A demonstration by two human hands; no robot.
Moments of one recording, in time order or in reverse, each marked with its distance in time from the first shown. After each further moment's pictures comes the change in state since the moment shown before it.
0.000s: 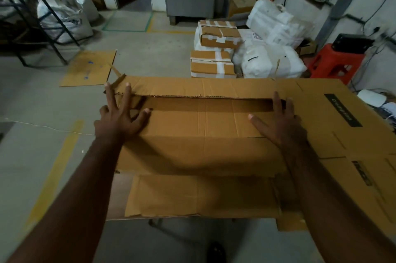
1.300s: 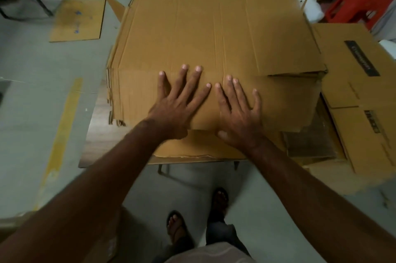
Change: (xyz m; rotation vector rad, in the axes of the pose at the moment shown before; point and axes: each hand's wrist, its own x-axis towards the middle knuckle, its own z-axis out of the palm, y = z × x) left_hand -0.106 0.056 0.055 0.524 -0.091 0.784; right_hand -0.120 -0.052 0.129 -0.447 0.293 -0.635
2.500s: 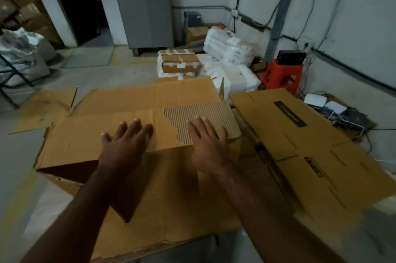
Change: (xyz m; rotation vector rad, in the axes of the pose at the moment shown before) left_hand 0.096 -0.020 -0.059 -0.193 -0.003 -0.305; right_hand 0.067 0.115 -0.047 0.313 -0.221 0.220
